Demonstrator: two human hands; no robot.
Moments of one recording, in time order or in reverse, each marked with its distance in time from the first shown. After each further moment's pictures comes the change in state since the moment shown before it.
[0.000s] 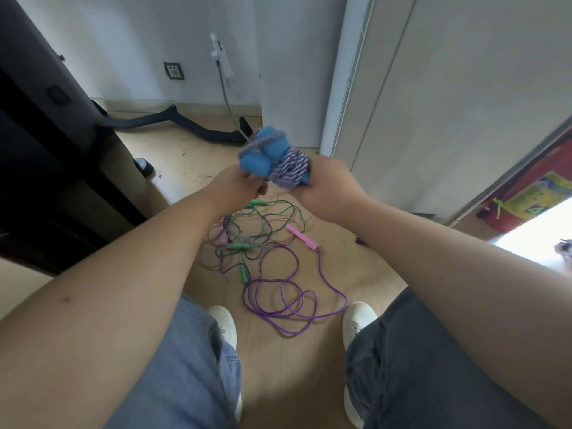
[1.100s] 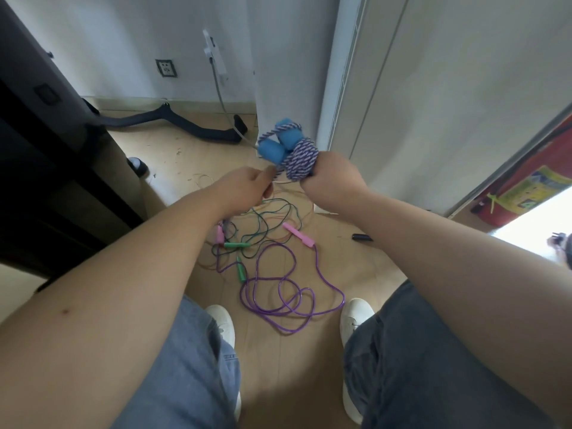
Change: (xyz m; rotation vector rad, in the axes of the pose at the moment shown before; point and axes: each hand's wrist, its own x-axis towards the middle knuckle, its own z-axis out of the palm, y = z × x) left_hand 0.000 0.012 0.004 0.042 -0.074 0.021; right_hand 0.007 0.015 0.001 -0.057 -0.029 0.205
